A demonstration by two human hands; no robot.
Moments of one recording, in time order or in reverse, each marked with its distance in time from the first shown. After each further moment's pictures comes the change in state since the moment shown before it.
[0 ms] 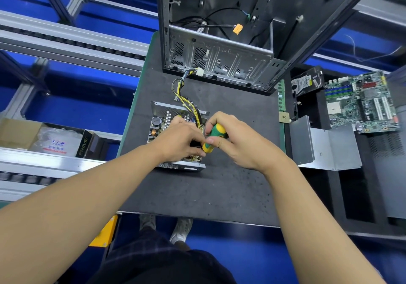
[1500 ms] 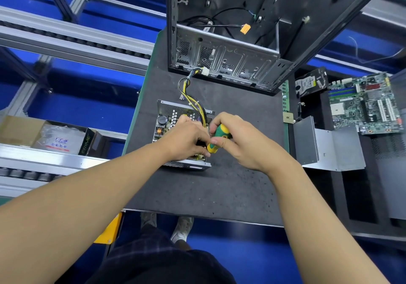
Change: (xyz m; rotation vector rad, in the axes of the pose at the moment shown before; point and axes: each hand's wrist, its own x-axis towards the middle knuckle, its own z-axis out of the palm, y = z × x) left_hand 0.001 -0.001 0.002 -0.005 0.000 0.011; right_hand 0.000 -0.006 0.004 -0.065 0.000 0.025
